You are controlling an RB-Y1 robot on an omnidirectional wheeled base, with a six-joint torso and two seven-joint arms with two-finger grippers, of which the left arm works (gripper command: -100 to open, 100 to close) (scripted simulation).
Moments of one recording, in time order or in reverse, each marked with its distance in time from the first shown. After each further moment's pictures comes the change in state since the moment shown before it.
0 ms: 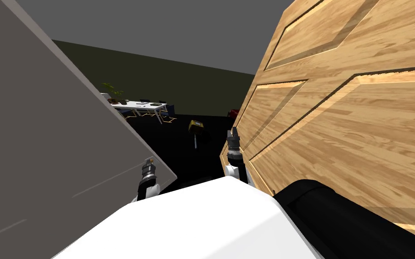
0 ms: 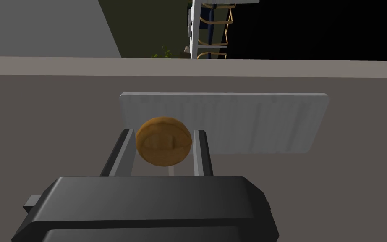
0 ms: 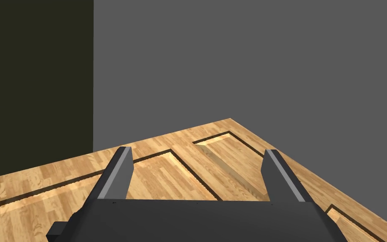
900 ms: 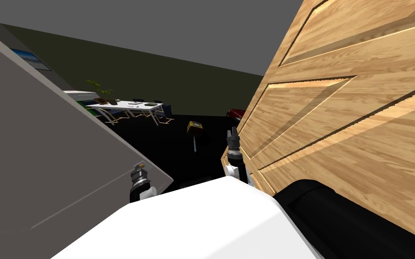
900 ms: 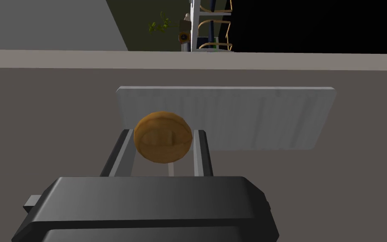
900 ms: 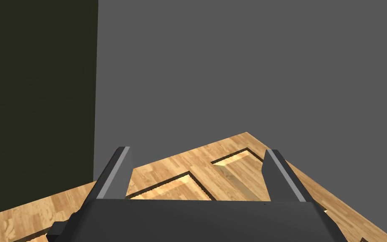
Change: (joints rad) arm 0.049 -0.016 0.089 -0.072 0.112 0.019 -0.084
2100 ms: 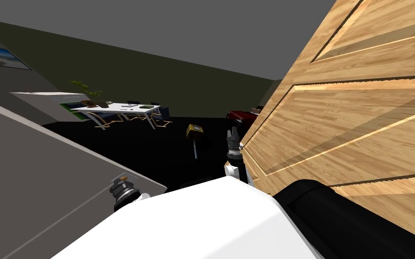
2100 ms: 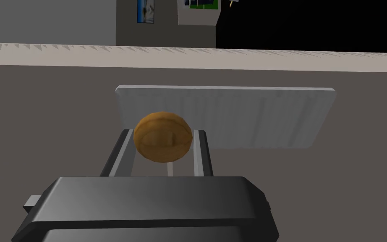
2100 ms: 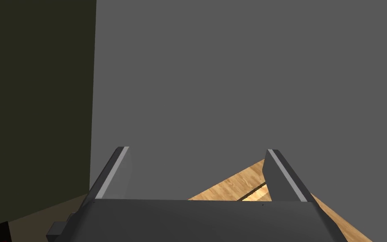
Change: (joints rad) arm 0.062 -0.031 0.138 -0.077 0.160 0.031 -0.115
